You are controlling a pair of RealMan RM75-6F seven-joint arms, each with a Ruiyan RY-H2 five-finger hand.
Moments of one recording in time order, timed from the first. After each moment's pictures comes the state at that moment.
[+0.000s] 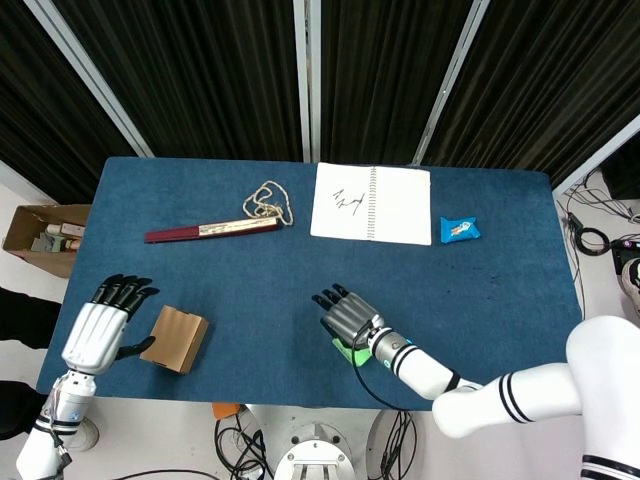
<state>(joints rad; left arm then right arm) -0.19 -1.26 0.00 -1.61 1.65 1.48 0.15 1.20 -1.42 -0.03 -1.90 -0.63 0.83 -0.68</state>
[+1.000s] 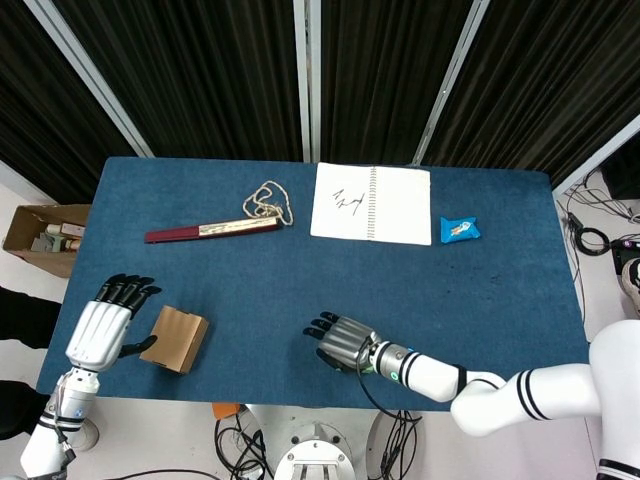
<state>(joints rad) -0.19 -1.26 -0.01 -1.62 1.62 1.45 0.17 1.15 -1.37 -0.04 -1.86 -0.99 0.60 -0.40</state>
